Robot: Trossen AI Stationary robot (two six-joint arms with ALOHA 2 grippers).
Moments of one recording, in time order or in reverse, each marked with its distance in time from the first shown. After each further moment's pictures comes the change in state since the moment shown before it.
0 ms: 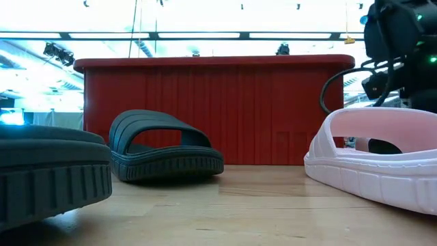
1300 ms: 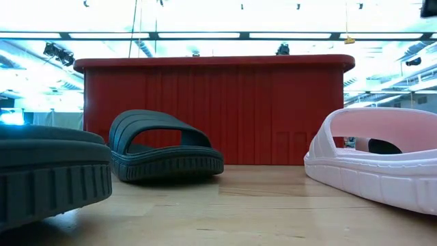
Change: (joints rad) left arm 0.002 -0.018 0.001 0.046 -0.003 0.037; right arm 0.318 -0.048 0.477 -0.253 -0.087 0.251
